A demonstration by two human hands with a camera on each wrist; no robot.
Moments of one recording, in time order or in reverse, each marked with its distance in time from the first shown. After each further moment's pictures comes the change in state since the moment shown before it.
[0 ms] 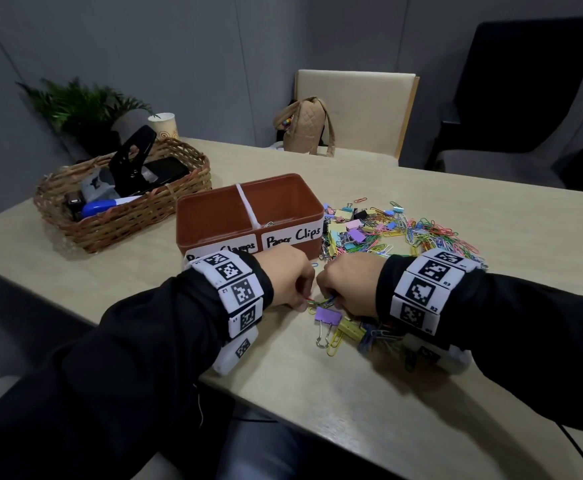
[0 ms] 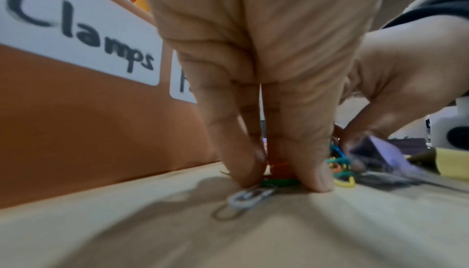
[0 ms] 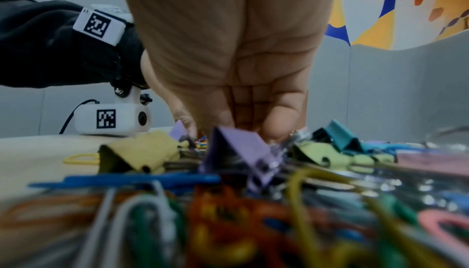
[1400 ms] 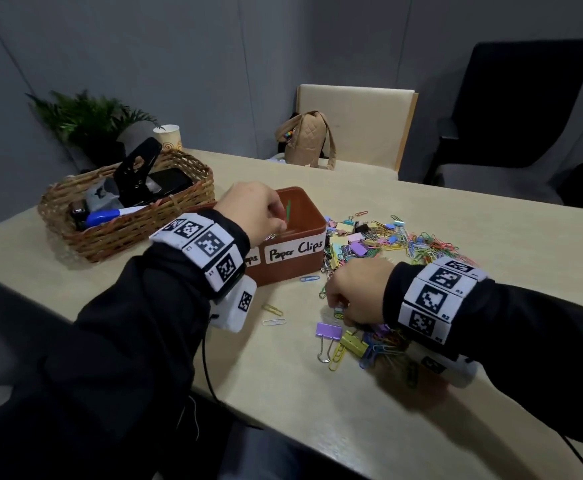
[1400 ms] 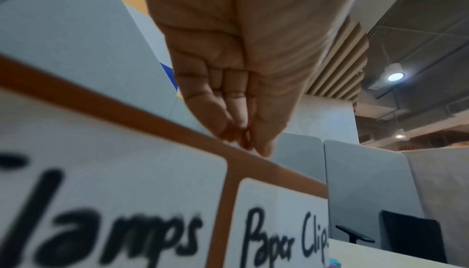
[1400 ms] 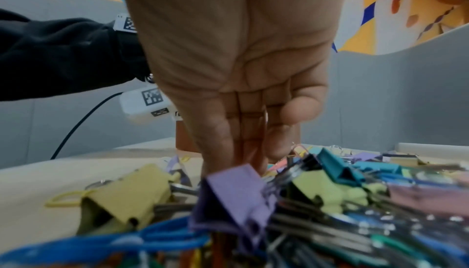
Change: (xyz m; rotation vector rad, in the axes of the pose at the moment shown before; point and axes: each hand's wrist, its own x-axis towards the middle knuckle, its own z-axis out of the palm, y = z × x) left_hand -0.005 -0.032 -0.065 -0.183 0.560 -0.210; right_hand -0.009 0.003 -0.016 0.029 -0.011 0.059
